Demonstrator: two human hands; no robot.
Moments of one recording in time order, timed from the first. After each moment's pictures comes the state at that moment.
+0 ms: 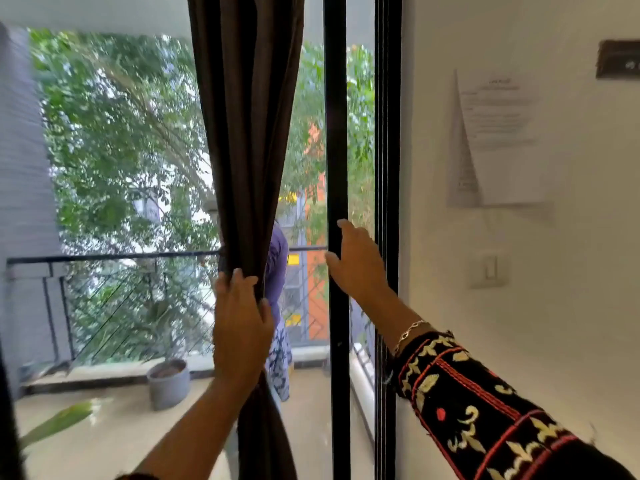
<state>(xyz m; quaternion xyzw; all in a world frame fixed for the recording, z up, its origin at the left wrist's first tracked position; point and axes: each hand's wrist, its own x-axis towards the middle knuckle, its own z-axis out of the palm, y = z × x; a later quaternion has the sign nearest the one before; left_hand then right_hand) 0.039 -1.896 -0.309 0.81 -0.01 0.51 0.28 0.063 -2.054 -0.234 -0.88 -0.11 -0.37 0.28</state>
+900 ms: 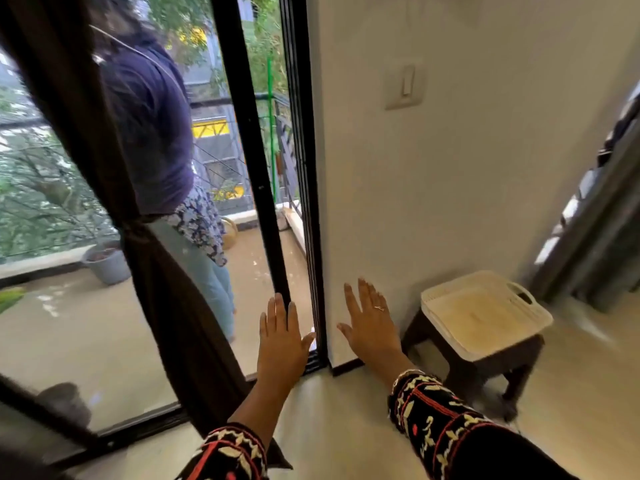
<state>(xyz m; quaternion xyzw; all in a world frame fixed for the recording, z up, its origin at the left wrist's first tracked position) -0.046 -2.004 -0.596 0.98 -0.18 0.02 0.04 -0.072 -2.172 -0.588 -1.00 0.03 -0.08 0.04</state>
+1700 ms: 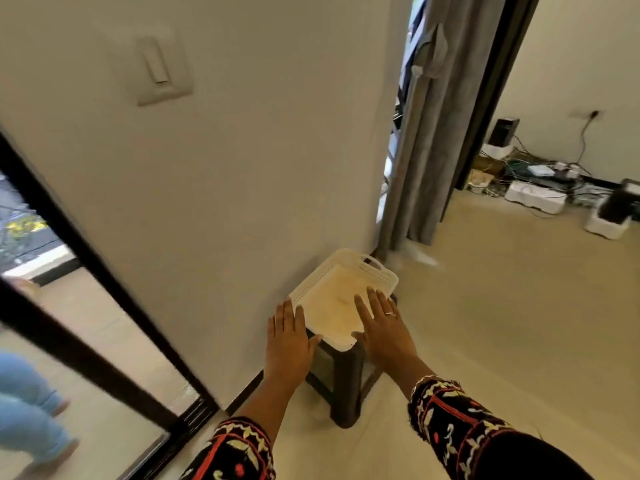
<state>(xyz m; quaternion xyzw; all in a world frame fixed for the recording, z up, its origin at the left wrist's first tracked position) -0.015 -2.295 -0.631 0.90 -0.42 -0.04 0.09 -0.137 -2.429 -0.620 -0.95 0.30 -0.02 0.00</state>
